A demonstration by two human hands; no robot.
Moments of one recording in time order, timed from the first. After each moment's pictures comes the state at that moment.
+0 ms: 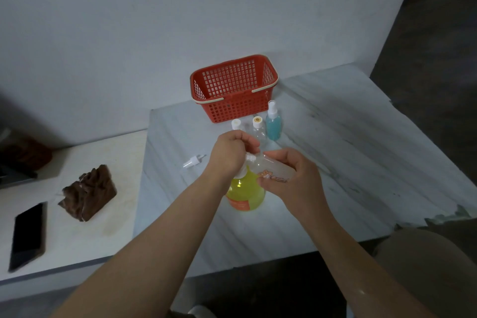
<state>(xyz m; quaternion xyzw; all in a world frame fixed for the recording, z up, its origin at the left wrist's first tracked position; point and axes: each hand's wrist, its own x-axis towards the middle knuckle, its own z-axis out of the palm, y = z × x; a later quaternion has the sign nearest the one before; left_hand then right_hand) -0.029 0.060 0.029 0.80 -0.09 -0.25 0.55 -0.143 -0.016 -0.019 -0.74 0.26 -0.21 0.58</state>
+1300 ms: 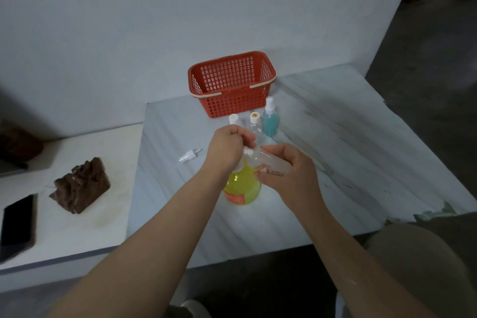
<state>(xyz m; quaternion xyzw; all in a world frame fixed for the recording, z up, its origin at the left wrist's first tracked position) -0.032 0.061 0.027 0.80 -0.09 -0.23 0.55 -0.142 -0.015 -0.018 -0.74 0.26 -0.20 0.59</state>
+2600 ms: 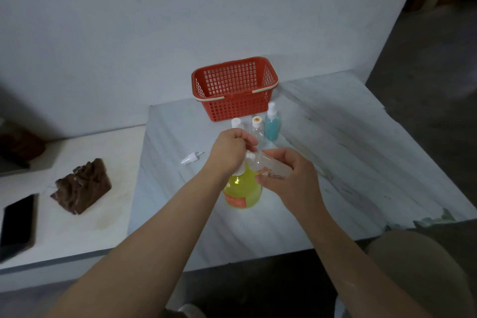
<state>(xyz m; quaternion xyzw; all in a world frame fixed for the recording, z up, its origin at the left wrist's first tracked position) -0.031 0.063 0.031 0.81 -0.12 -0.24 0.52 -0.141 -0.016 -0.020 -0.75 0.26 -0.20 0.57</state>
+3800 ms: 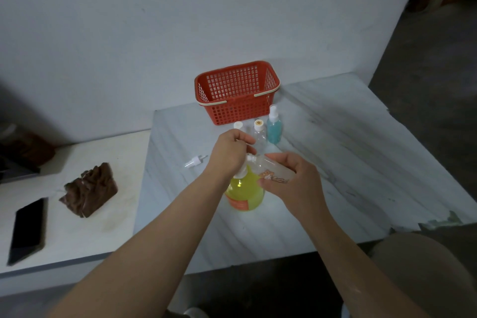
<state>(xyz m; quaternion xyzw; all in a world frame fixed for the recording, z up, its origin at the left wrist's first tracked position) -0.032 0.063 0.035 0.83 -0.11 -0.23 0.51 -0.145 -0.016 -0.017 -0.75 0.27 -0.19 0.58</state>
